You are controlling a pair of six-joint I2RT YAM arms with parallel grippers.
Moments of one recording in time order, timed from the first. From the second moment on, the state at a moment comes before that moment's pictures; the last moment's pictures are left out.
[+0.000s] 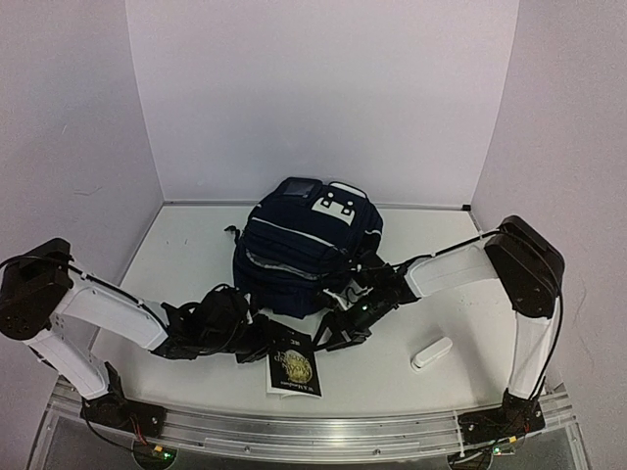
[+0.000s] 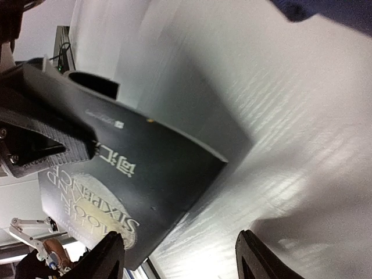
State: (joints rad) left arm -1.08 1.54 0.55 0.36 0.04 -1.28; right arm 0.80 1.99 1.12 -0.23 -0.81 0.36
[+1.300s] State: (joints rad) left arm -1.07 1.25 0.52 0.52 -0.06 -1.00; right arm 0.72 1.78 1.31 -0.38 -1.05 0.37
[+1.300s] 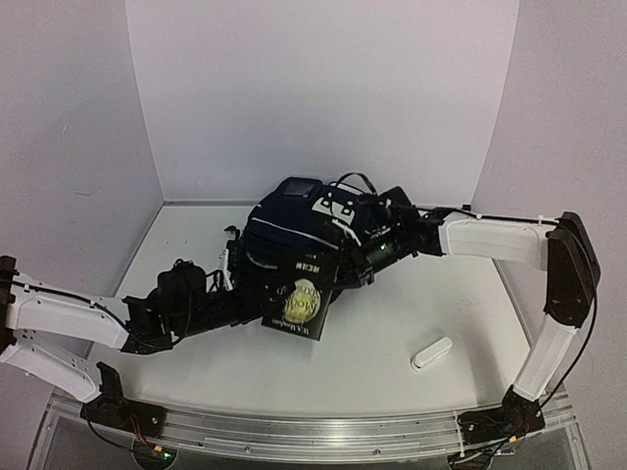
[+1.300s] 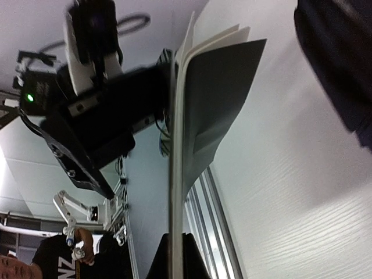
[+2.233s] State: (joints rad) left arm -1.07 1.20 0.44 0.94 -0.19 -0.95; right arm 0.69 1.82 1.55 -0.10 -0.95 0.69
